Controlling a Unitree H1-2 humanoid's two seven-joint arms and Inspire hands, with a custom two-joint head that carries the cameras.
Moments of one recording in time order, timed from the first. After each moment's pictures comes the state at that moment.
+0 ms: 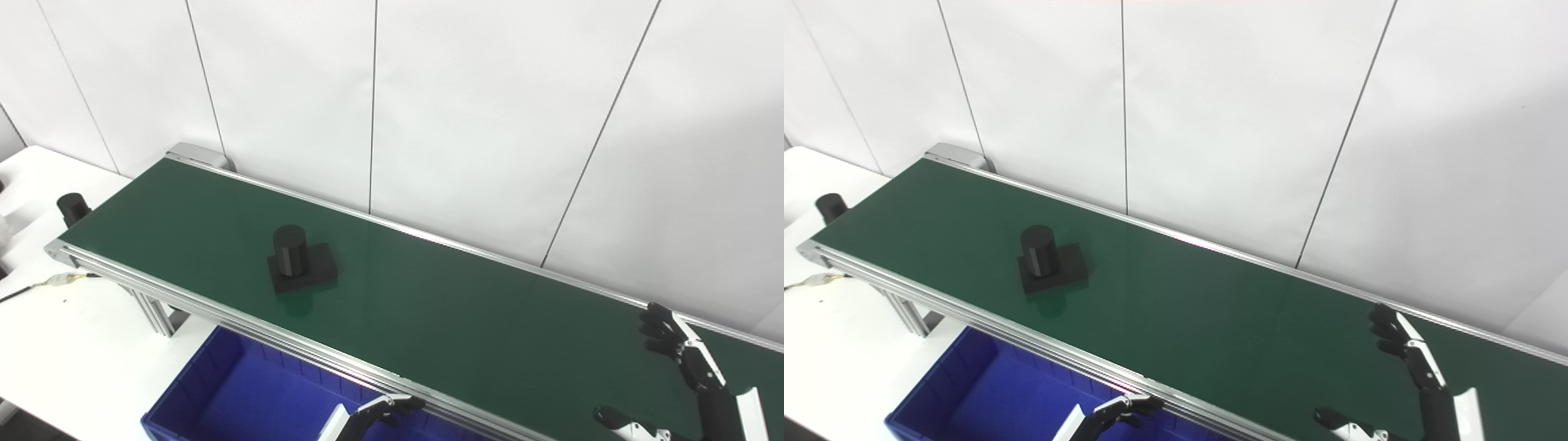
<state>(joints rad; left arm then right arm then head) 0.21 0.29 -0.68 0.22 0.25 -0.44 0.63 0.04 -0.24 0.10 -0.21 -0.27 -0.30 -0.01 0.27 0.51</state>
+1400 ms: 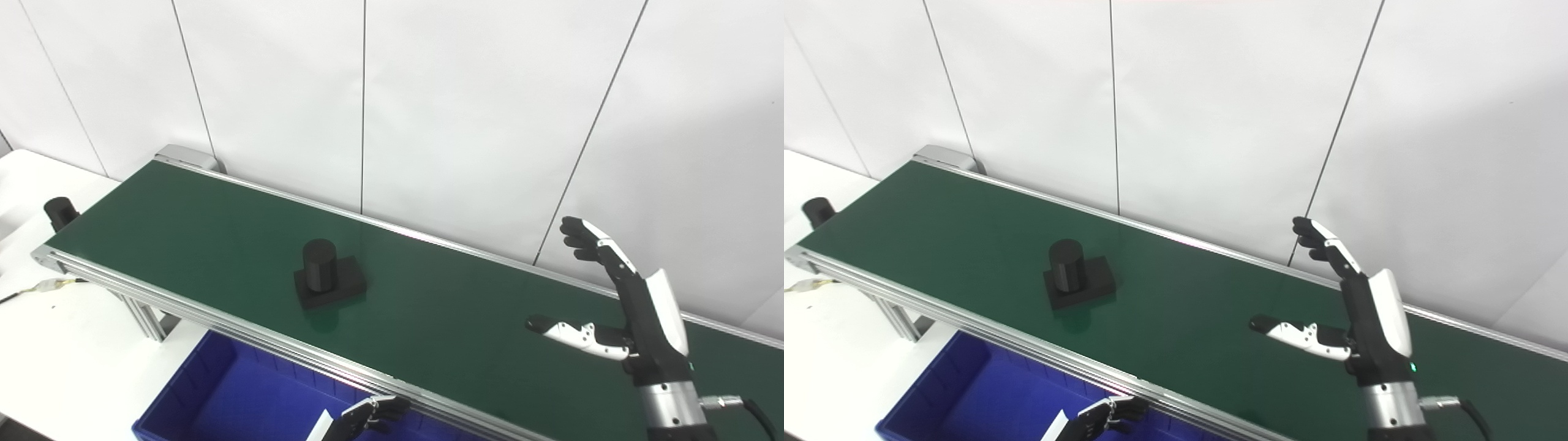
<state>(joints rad) 0.27 0.28 -0.63 0.15 0.11 -0.44 0.53 -0.27 -0.15 0.18 -0.14 -0.41 -0.14 0.14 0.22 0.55</state>
